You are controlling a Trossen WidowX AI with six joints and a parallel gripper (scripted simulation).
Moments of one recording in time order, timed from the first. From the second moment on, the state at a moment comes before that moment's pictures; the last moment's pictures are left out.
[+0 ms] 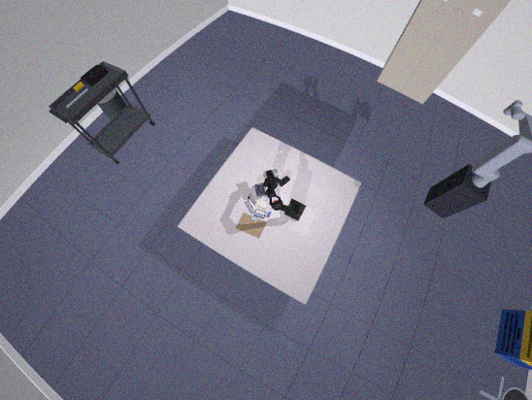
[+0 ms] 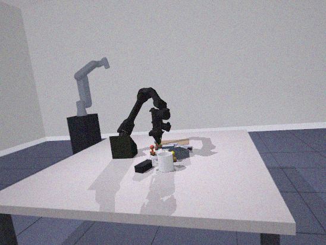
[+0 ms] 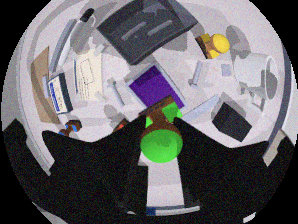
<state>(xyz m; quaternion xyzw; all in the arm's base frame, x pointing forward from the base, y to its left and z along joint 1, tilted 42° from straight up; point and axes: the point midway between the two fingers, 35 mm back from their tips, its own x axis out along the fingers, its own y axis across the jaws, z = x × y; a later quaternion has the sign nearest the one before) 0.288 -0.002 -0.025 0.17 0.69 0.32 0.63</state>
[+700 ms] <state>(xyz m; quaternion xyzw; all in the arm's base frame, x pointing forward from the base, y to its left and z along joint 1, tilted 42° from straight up) 0.303 0.047 0.018 -0.03 0.56 0.51 0.65</state>
